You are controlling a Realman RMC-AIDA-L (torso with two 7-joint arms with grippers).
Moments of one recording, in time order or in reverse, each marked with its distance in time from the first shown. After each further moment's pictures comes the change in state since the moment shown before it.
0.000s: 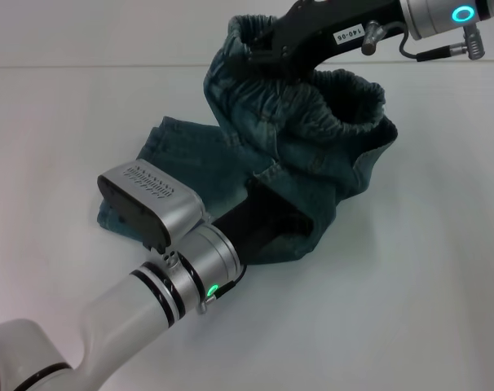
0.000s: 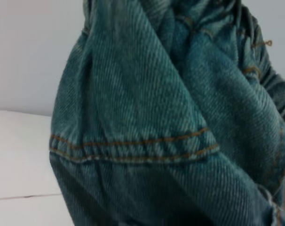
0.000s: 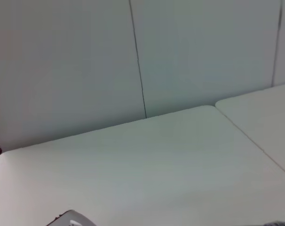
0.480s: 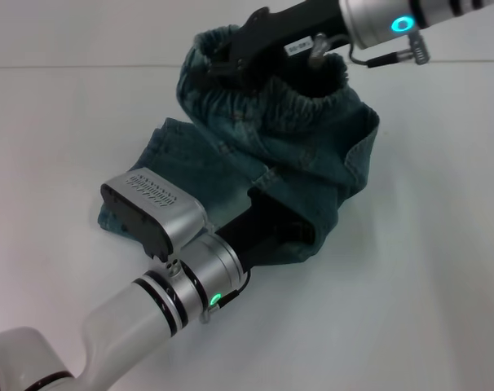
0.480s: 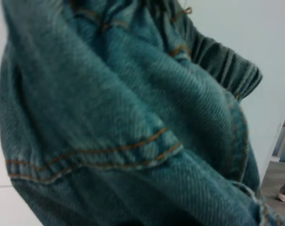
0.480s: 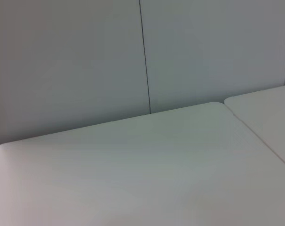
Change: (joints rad) left arm 0.012 0.000 -0.005 -0.023 0.012 -0.004 0.000; right arm 0.085 0.017 -0.051 0.156 -0.004 0.122 -0.071
